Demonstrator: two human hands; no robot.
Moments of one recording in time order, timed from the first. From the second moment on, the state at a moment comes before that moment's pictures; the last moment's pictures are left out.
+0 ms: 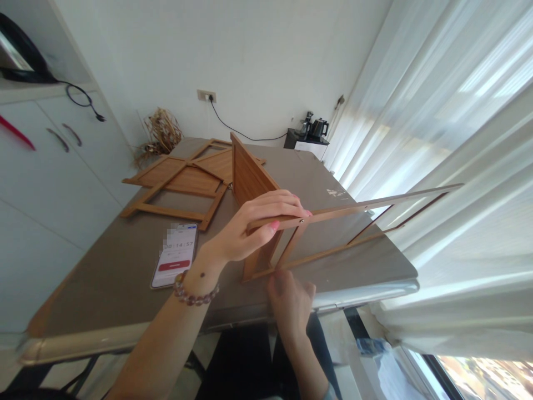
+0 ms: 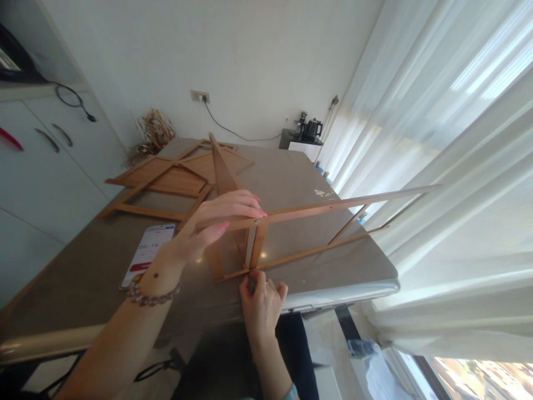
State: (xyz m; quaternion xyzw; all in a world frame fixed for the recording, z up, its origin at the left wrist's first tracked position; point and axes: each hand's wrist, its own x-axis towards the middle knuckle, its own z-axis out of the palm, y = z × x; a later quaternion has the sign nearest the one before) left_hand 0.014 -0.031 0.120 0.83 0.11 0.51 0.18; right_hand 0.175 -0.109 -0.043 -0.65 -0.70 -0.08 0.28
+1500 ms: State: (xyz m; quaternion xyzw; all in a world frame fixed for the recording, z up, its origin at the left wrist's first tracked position) left_hand 0.004 -0.027 0.123 0.86 0.11 0.46 0.19; right_hand 0.178 -0.107 -0.045 -0.67 -0.69 -0.04 0.26
